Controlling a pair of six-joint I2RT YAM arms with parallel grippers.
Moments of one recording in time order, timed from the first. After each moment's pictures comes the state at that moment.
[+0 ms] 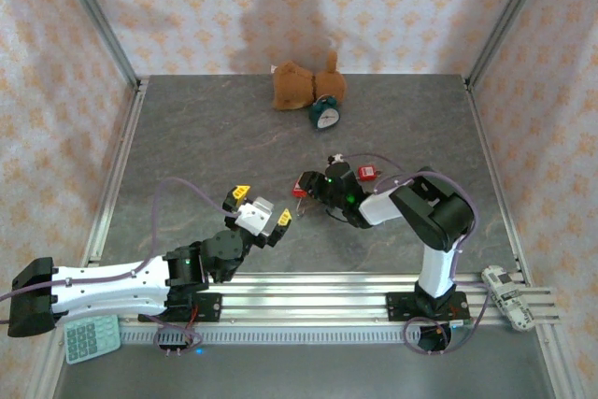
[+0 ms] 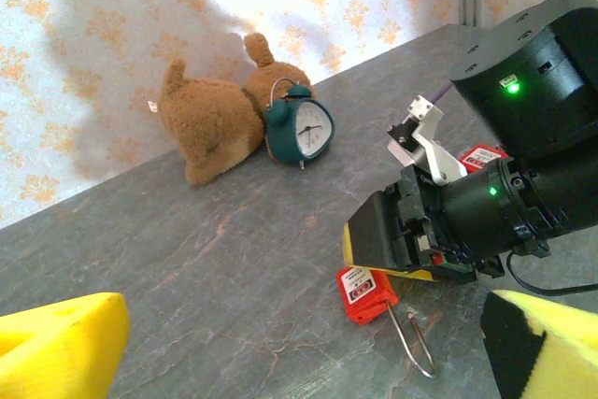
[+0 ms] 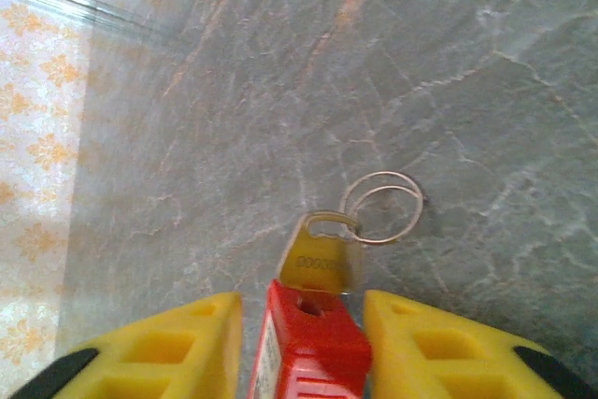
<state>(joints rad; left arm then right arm) -1.20 0.78 0.35 0.21 -0.83 0.08 0.67 1.85 0.68 0.64 -0.10 1.02</state>
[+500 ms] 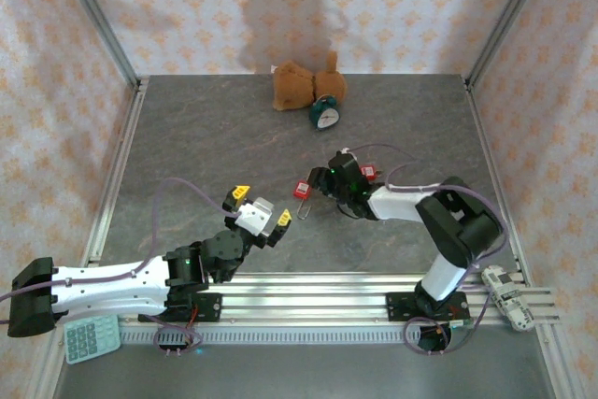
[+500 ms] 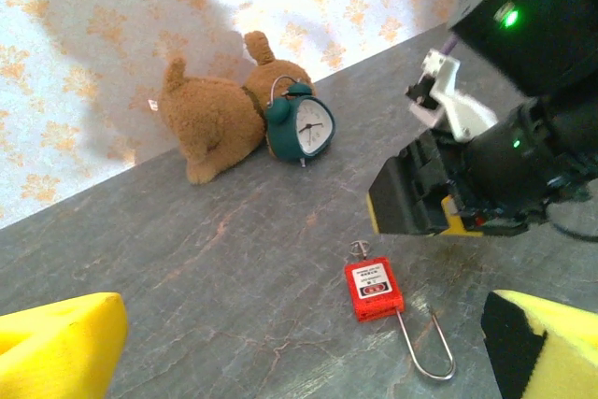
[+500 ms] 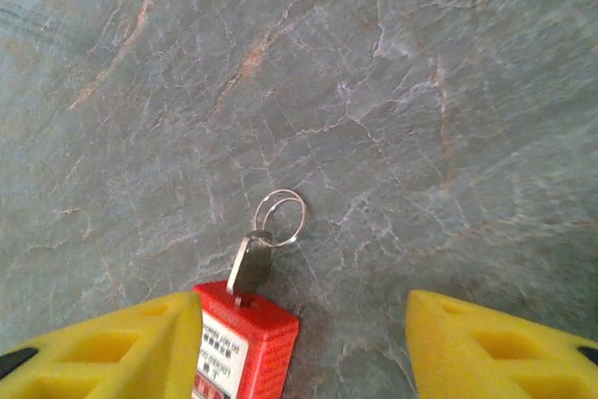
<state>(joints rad) -1.20 0.78 0.35 0.20 -0.84 0.08 0.65 1.65 0.74 0.20 0.03 0.86</state>
